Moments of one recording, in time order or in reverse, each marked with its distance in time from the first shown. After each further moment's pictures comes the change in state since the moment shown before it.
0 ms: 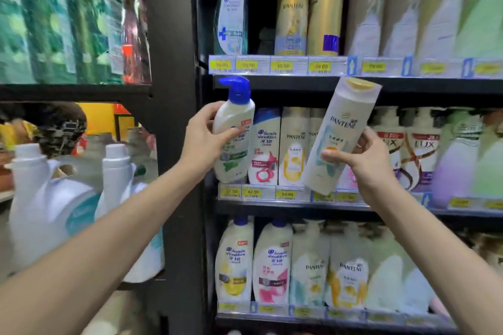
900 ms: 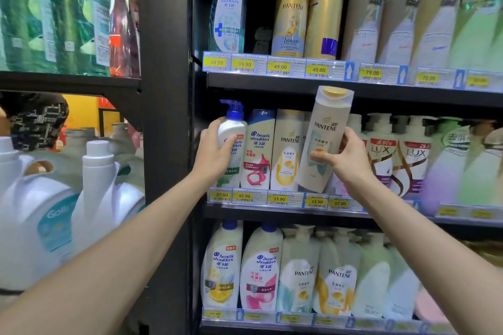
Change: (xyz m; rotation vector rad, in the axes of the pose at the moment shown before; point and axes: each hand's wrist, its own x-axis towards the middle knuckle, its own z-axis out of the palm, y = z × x) left_hand 0.015 -0.063 0.039 0.152 -0.001 -0.118; right_hand 0.021 0.003 0.015 -0.250 -0.024 -0.020
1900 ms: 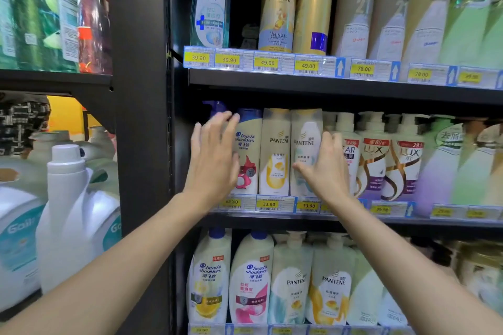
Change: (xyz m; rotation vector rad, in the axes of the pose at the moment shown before) left_hand -0.018 0.004 0.025 0.706 0.121 0.564; right_hand 0.011 0.037 0.026 -0.722 0.183 -0.189
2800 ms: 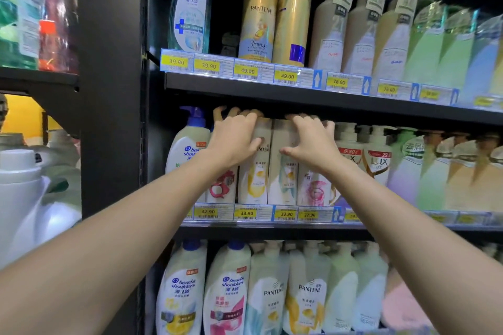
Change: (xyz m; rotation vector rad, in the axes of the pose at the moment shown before) left_hand 0.093 0.045 0.018 0.018 -0.321 0.020; right_hand 0.060 -0.014 -0.042 -0.381 -0.168 -0.254
